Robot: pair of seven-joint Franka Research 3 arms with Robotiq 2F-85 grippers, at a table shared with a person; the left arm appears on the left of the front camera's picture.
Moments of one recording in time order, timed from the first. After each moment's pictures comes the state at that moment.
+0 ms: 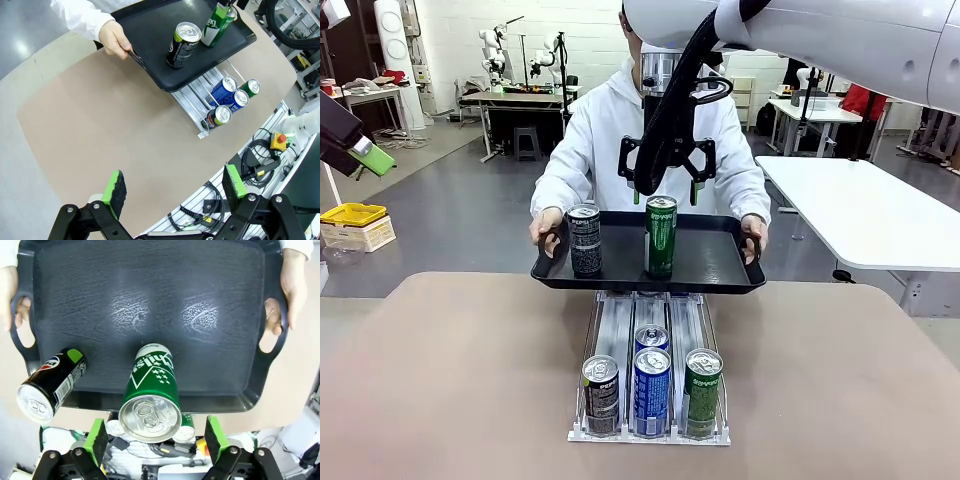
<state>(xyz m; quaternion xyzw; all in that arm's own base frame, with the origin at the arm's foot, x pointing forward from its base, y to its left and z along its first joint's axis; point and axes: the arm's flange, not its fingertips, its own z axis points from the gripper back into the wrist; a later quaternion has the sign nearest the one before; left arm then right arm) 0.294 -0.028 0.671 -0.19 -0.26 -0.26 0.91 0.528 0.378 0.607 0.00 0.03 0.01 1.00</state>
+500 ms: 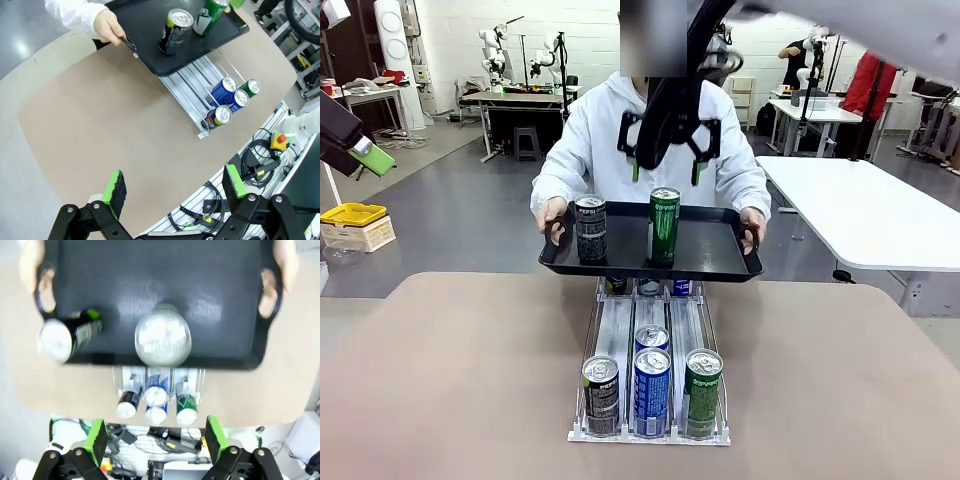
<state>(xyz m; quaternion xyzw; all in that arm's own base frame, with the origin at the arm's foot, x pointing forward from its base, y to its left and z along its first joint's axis) 0.294 -0.028 0.671 -0.19 -0.26 -0.26 0.91 0.498 0.364 0.668 0.03 0.01 0.01 1.00</state>
